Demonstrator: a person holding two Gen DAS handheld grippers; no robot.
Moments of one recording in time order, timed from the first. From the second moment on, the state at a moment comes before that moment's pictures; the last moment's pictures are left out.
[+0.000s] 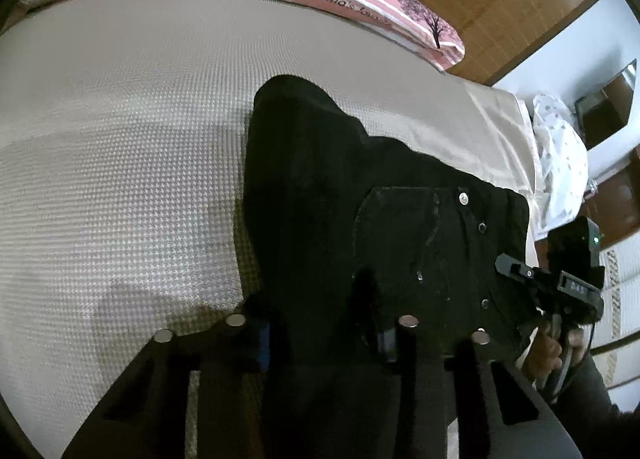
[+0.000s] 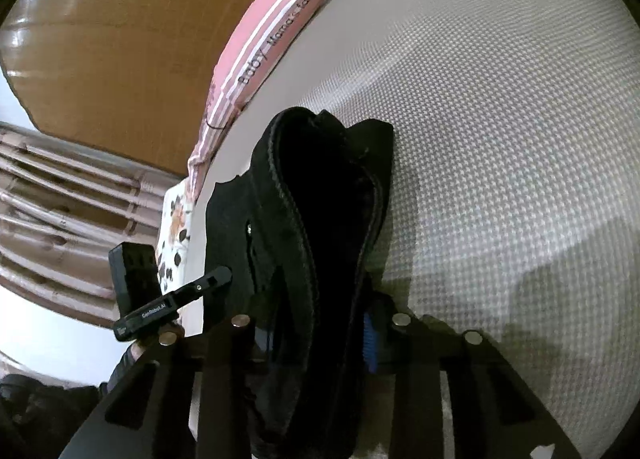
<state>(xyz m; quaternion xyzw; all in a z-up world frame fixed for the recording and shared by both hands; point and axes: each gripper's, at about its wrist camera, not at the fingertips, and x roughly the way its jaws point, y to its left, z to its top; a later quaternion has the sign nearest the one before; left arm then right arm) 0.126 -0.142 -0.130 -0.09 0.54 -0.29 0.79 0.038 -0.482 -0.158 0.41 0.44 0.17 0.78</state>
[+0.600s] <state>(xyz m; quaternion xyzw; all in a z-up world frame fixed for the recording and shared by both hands) 0.111 -0.096 -0.087 -0.07 0.49 -0.29 0.82 0.041 -0.409 -0.079 0.39 0.42 0.13 0.81</state>
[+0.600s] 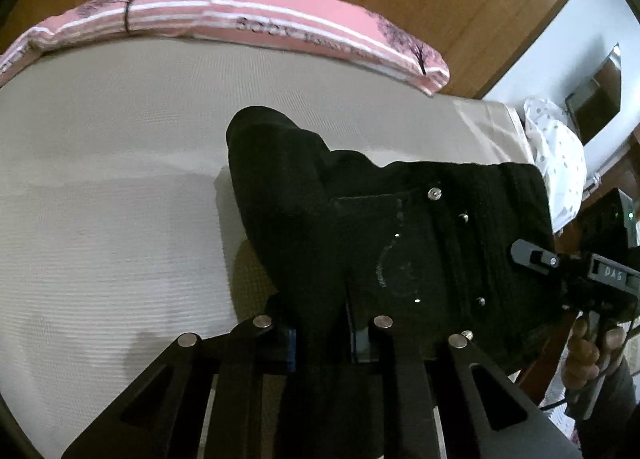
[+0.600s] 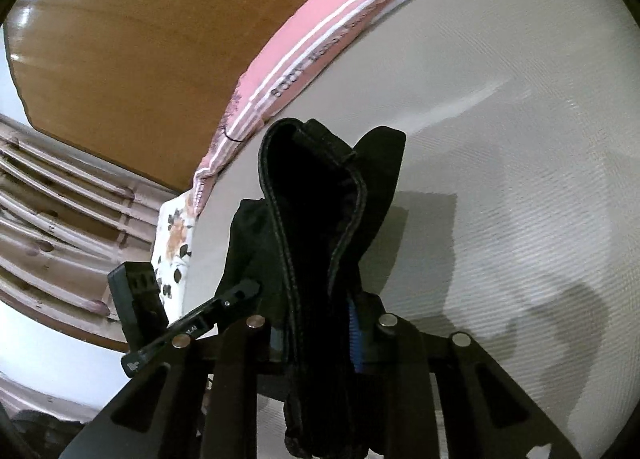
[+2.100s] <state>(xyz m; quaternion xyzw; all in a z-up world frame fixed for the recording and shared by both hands) 0.272 0.050 -0.136 -0.02 0.46 -0.15 0.87 0.264 -0.243 -0.111 0.19 0.49 0.09 0.85</state>
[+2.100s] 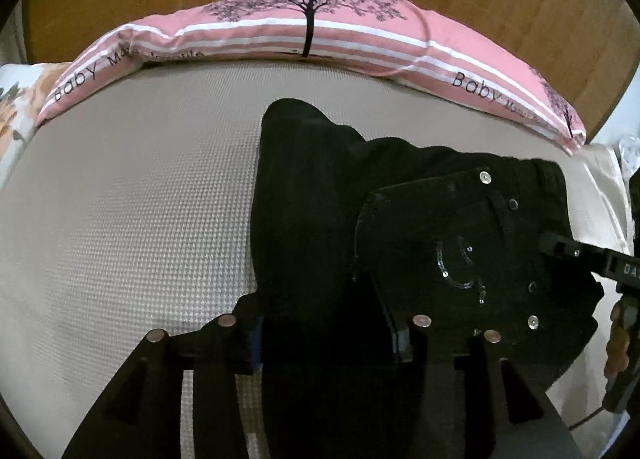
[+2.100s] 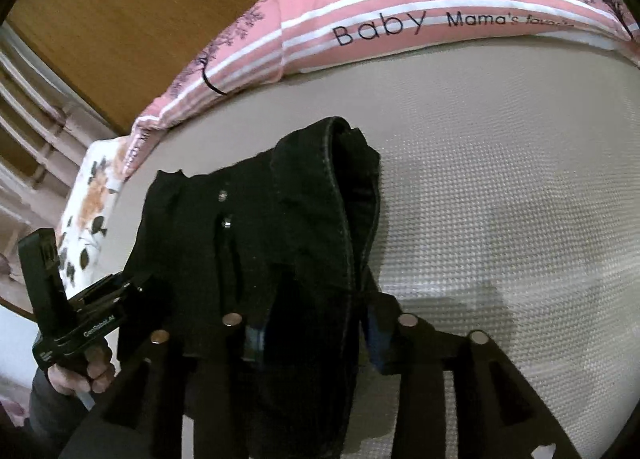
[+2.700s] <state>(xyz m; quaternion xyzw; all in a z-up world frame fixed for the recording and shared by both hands) 0.211 0.042 -0.127 0.05 0.45 -0.09 0.89 0.217 -0.229 -0.096 0.13 0.48 0.04 0.86</state>
